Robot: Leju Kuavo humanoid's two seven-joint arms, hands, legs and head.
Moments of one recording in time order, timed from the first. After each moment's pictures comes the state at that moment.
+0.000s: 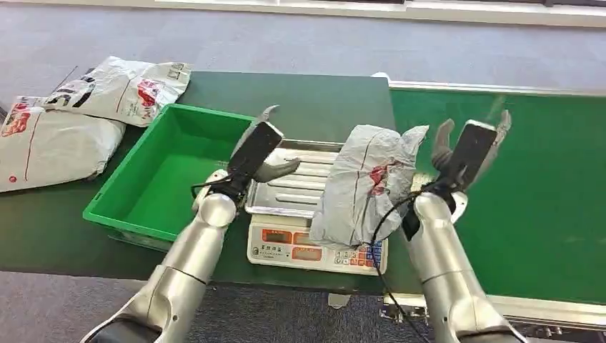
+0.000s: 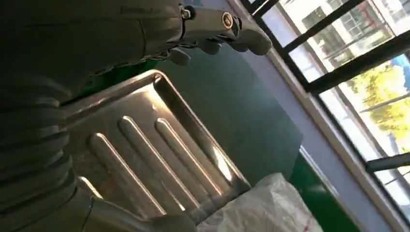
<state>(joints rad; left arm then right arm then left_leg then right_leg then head) -0.65 -0.29 -0.34 -0.86 -0.52 0.12 -0.16 -0.56 0.17 0.30 -1.00 0.06 -1.01 -0.49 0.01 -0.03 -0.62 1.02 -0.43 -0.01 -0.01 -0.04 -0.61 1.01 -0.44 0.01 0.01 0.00</state>
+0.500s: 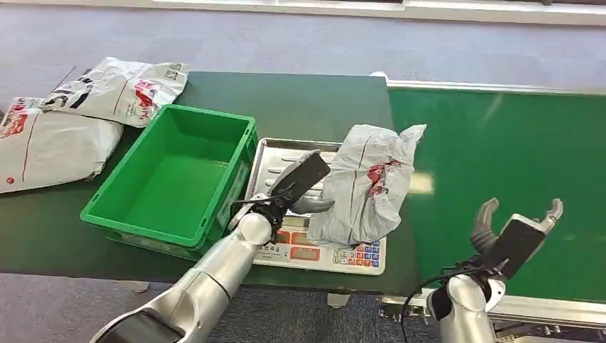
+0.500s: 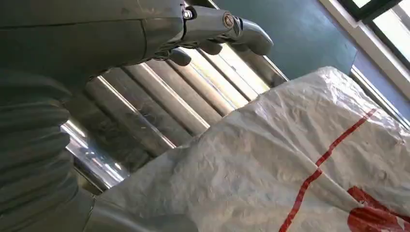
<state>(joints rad) -0.67 -0.36 -0.46 -0.62 -0.48 0.13 -0.10 -0.16 0.11 0.18 -1.39 0.08 -1.01 -0.49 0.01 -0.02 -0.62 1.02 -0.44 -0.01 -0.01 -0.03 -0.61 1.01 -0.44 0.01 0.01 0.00</state>
